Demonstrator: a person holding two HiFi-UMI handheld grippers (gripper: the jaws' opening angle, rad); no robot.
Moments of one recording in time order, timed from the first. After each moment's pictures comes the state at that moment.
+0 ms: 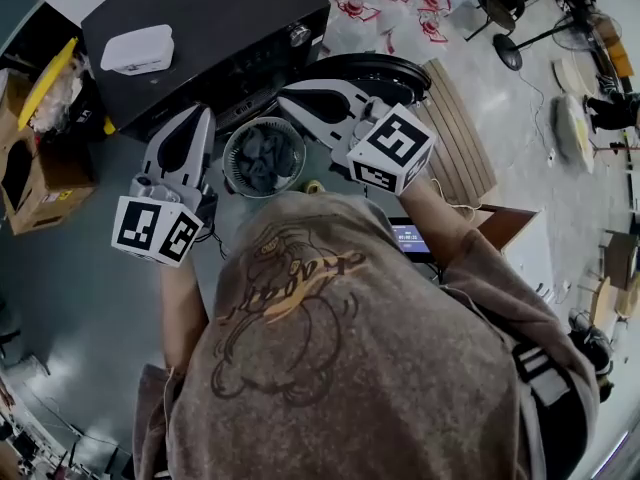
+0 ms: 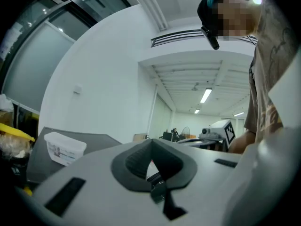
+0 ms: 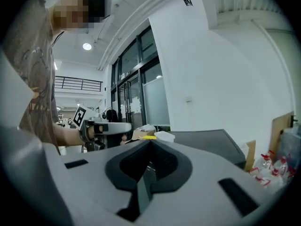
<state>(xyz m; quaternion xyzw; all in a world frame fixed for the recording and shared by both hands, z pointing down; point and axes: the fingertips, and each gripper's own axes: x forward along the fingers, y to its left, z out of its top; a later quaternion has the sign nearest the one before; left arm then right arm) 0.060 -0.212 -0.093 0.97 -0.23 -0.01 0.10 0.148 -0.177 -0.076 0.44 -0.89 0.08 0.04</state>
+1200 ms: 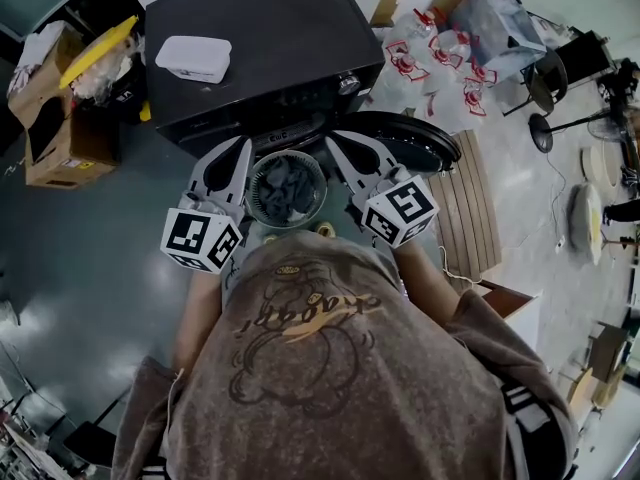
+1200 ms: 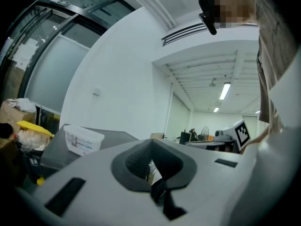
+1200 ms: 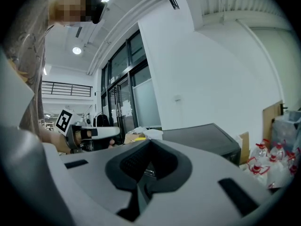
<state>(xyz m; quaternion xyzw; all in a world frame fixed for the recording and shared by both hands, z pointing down) 0.056 -0.232 -0.048 0.93 -0.34 -0.01 0.11 0.179 -0.202 -0.030 0.49 -0.87 0.11 0.01</state>
